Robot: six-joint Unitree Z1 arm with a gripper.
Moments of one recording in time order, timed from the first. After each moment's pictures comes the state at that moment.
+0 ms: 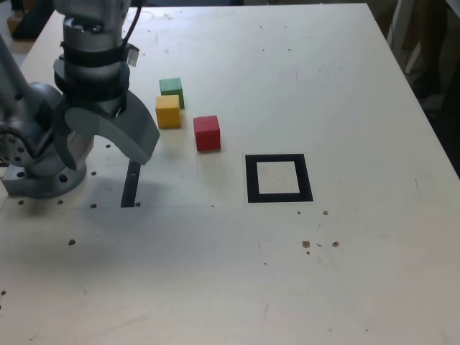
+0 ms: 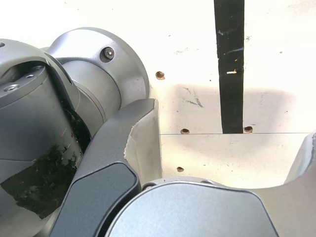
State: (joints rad) arm -0.13 1.42 -0.77 1.14 -0.04 0.00
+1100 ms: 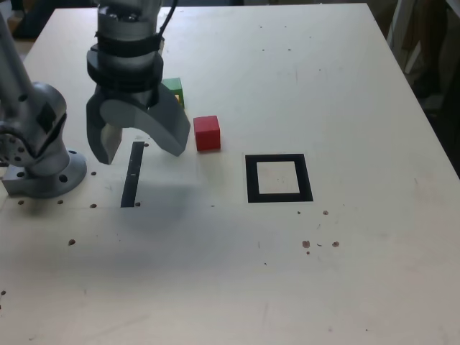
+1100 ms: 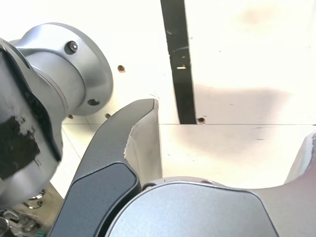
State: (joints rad) arm -0.13 1.54 -0.96 1.20 -0.03 -0.06
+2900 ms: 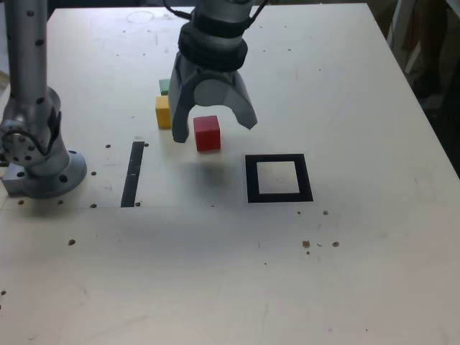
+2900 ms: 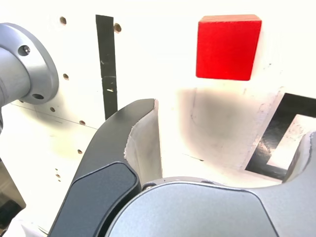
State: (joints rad) arm 0.08 1.87 -1.32 1.33 0.01 -0.11
